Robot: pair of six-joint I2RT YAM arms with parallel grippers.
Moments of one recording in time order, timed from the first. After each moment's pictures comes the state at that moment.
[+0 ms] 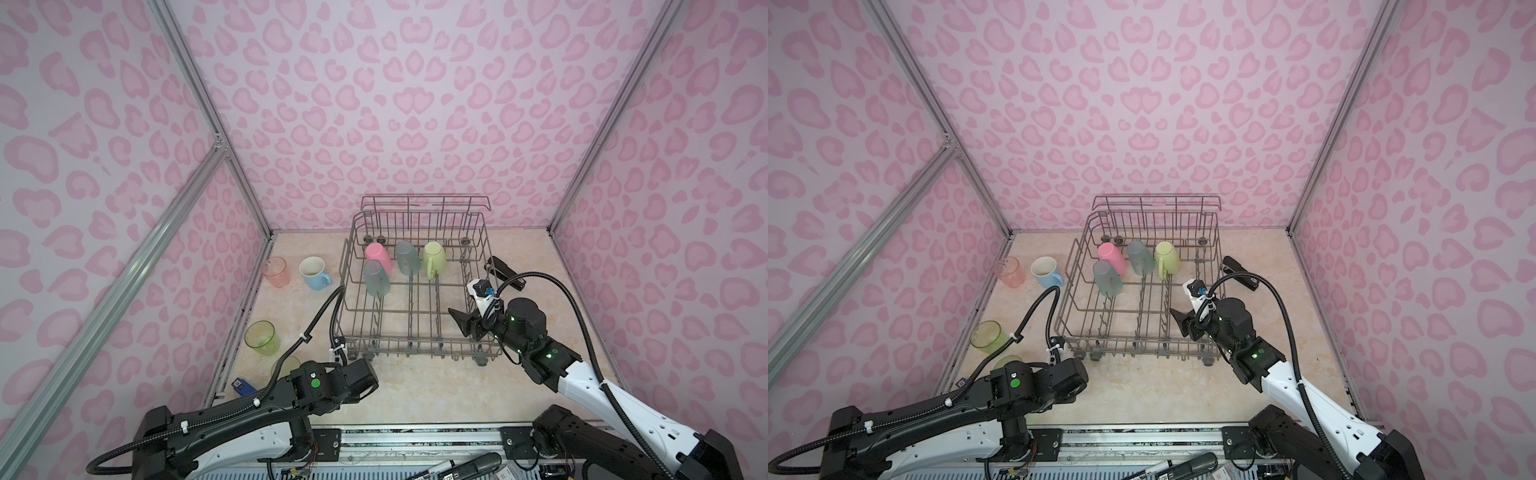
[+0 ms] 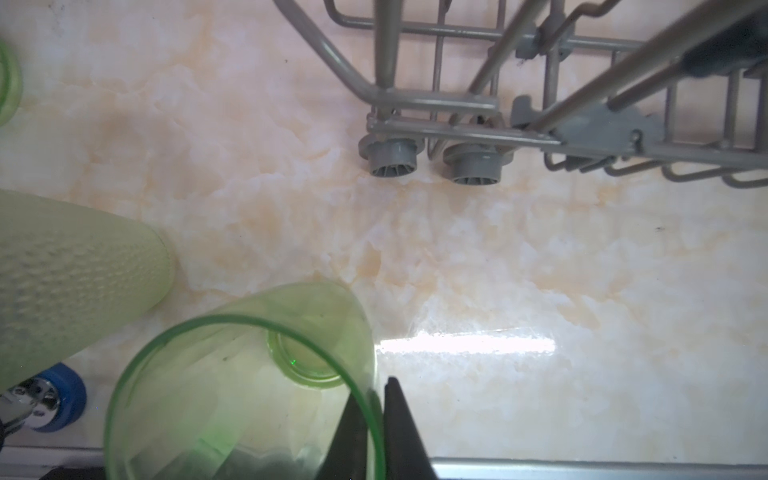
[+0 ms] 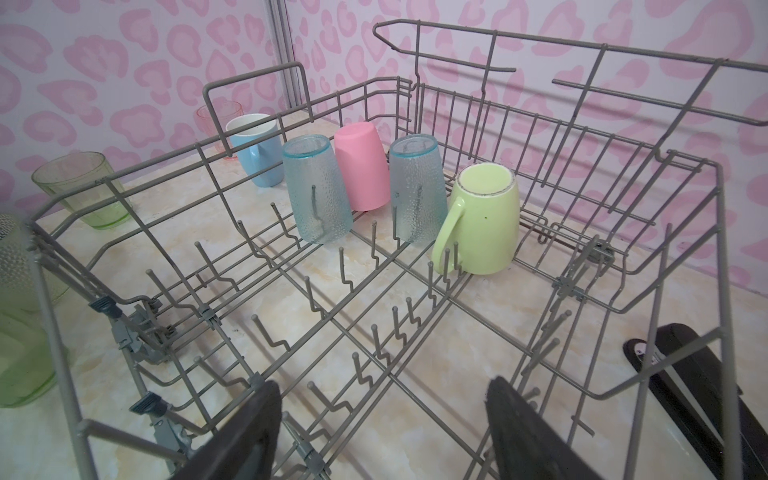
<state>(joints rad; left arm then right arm) -1.13 0.89 0.64 -1.10 -0.40 -1.11 0.56 0.92 0.56 0.04 -0.09 -0.04</state>
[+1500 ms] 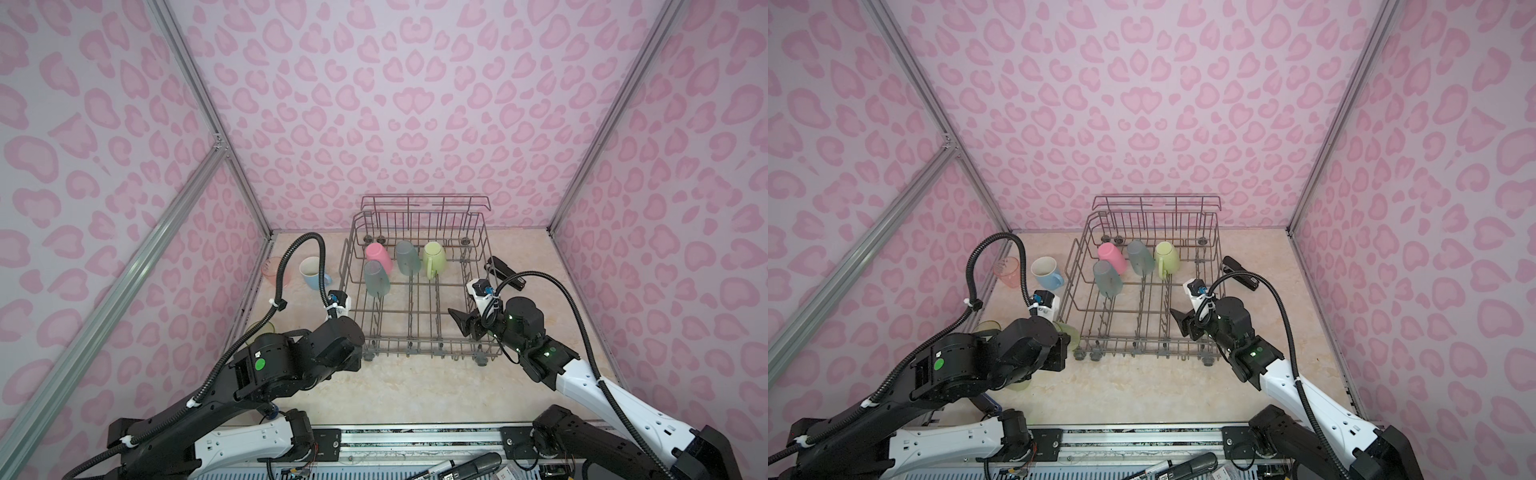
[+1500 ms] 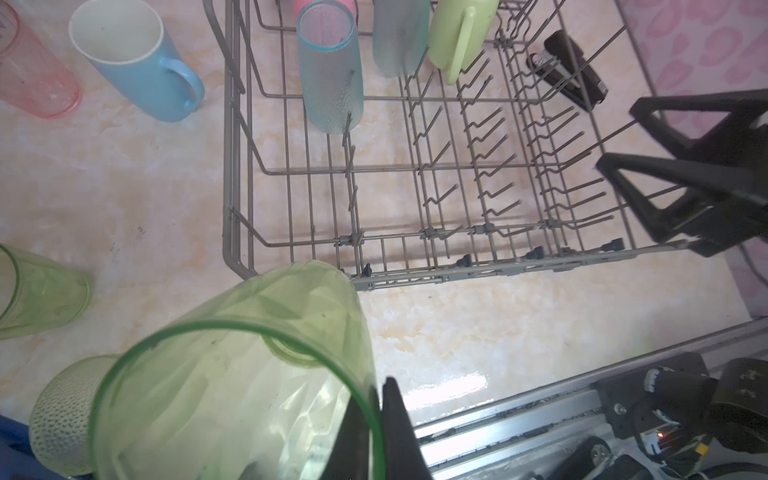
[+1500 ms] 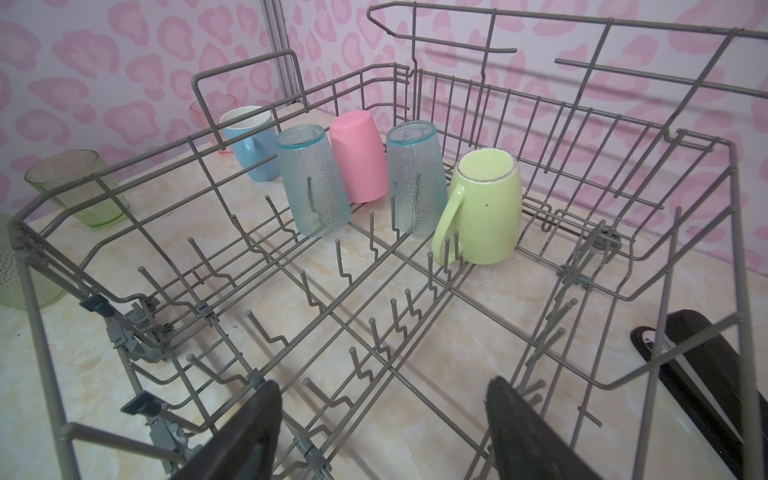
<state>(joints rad) -1.10 0.92 1.27 -1.26 -0.44 -0.83 0.55 0.96 0.57 0.04 -0.10 -0.02</state>
